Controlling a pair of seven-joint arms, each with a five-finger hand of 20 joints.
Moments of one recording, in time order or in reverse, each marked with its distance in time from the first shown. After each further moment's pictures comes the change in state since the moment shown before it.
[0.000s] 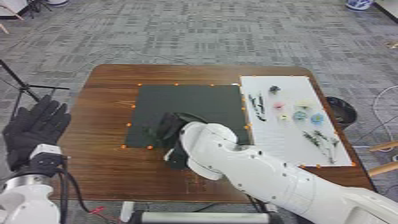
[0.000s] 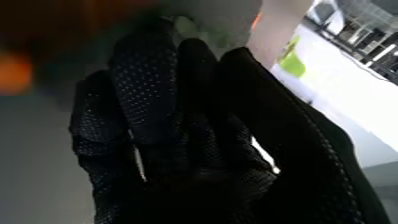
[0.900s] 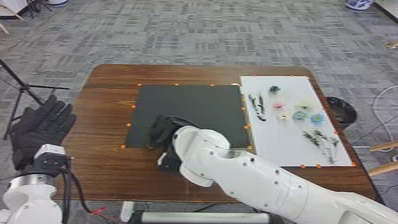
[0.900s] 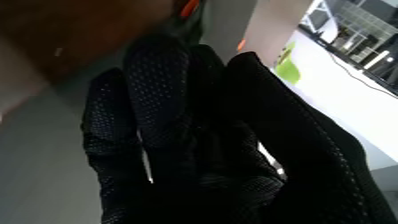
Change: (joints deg) left arm 0.0 0.3 0.8 0.1 0.1 -0.4 -0.5; right arm -1.7 -2.3 -0.6 0.2 -7.4 0.7 0.4
